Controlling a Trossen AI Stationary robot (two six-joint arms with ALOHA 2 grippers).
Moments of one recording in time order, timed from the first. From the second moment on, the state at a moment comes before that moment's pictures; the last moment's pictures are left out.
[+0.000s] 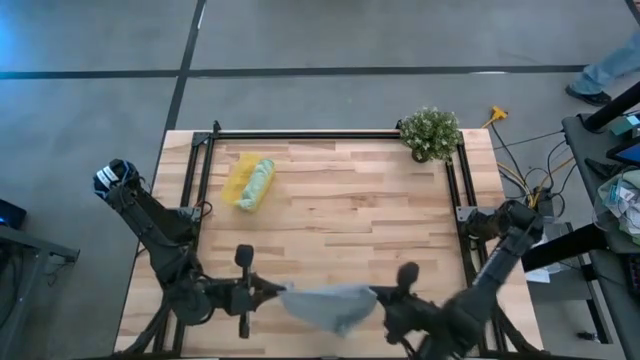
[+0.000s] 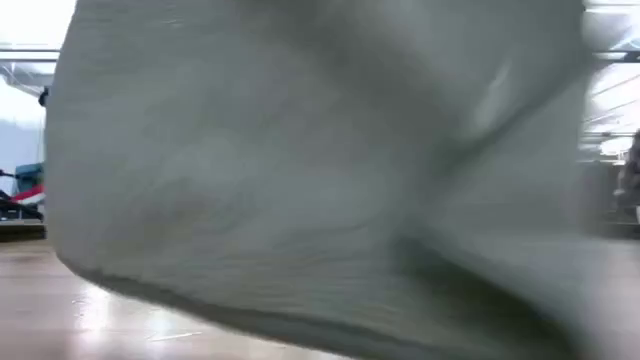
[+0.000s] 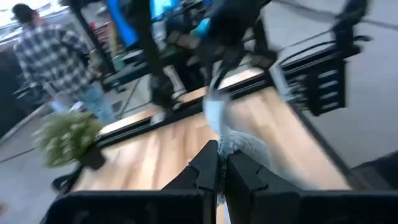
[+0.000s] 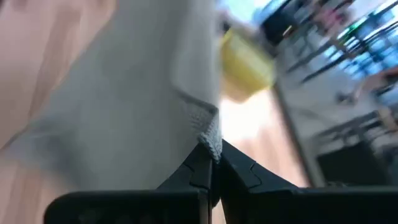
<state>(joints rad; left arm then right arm) -0.86 1.34 1.05 0.01 -0.88 0.10 0.92 1.85 1.65 -1.12 1.03 0.59</state>
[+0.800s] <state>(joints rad) -0.87 1.38 1.04 0.20 -1.03 0.22 0.81 1.82 1.60 -1.12 1.39 0.46</state>
